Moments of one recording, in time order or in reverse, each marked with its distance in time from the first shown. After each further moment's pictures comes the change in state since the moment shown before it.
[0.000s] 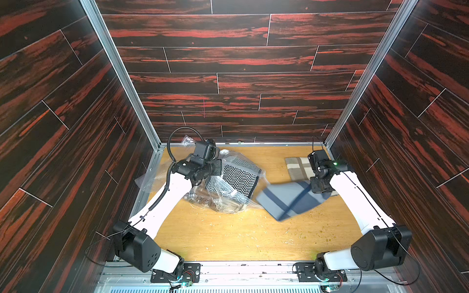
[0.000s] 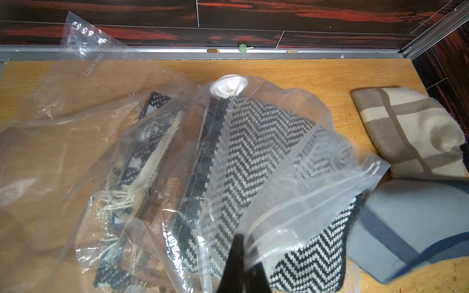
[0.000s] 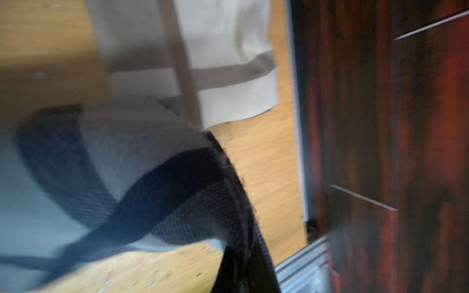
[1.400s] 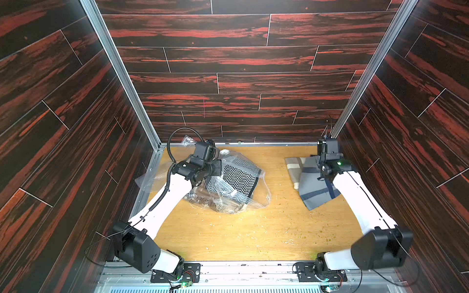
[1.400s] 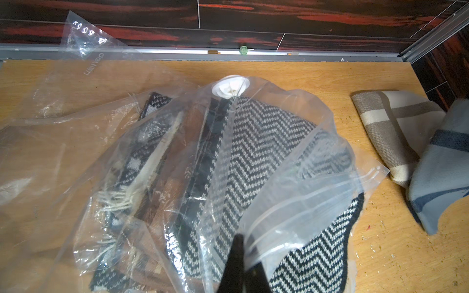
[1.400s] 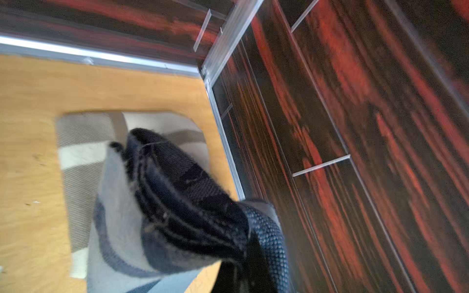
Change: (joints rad) left arm 0.002 -0.008 -0.028 0.031 -0.002 -0.005; right arm -0.037 -0.072 -0.058 0.639 0.155 -0.313
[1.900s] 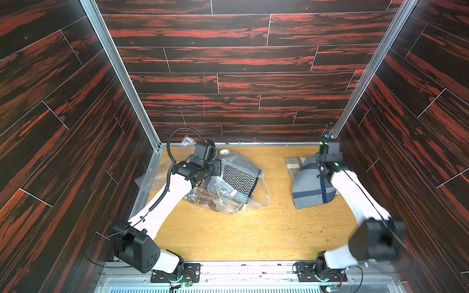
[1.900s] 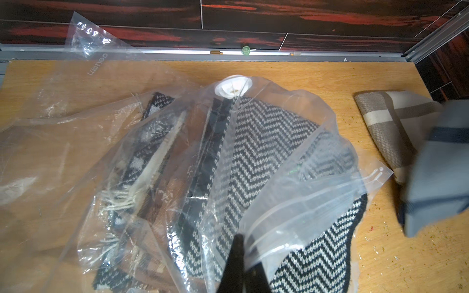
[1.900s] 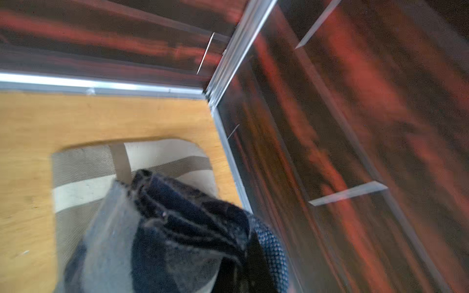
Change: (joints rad) left arm 0.000 0.000 -0.002 0.001 -0.013 0.001; right arm -0.113 0.248 0.030 0.259 -0.094 -0.051
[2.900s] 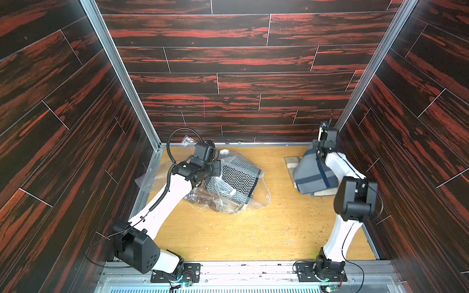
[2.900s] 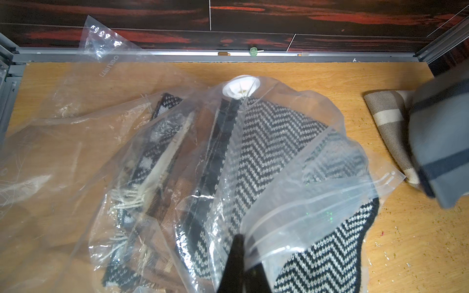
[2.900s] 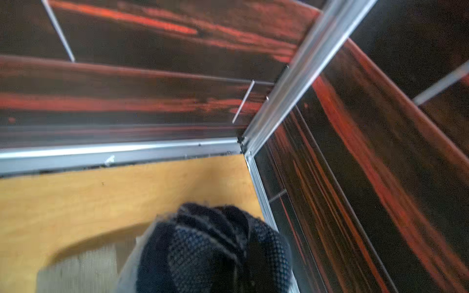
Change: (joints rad) left arm 0.000 -0.003 -0.011 0.005 -0.032 0.006; right arm -0.110 0.439 0.415 0.181 -0.272 -0.018
